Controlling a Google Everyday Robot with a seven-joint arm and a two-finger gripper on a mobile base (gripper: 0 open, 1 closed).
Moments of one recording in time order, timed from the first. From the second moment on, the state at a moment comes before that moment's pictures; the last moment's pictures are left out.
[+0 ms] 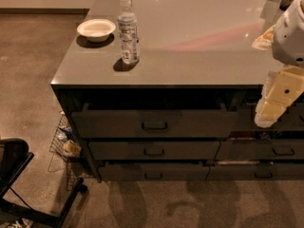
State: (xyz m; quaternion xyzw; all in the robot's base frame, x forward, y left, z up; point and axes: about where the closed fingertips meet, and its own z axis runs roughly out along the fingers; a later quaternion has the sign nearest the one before) arm 0.438 -0.217 0.976 -0.60 0.78 -0.03 0.16
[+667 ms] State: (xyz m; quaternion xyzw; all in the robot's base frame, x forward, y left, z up) arm 0.441 -0.209 0.958 -0.61 0.78 -0.04 0.16
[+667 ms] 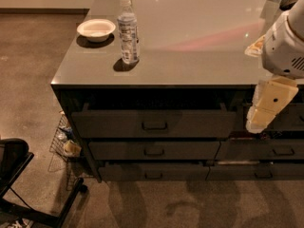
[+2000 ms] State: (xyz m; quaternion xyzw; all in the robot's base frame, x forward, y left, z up) arm 0.528 -0.196 0.815 -0.66 0.73 -0.04 0.18
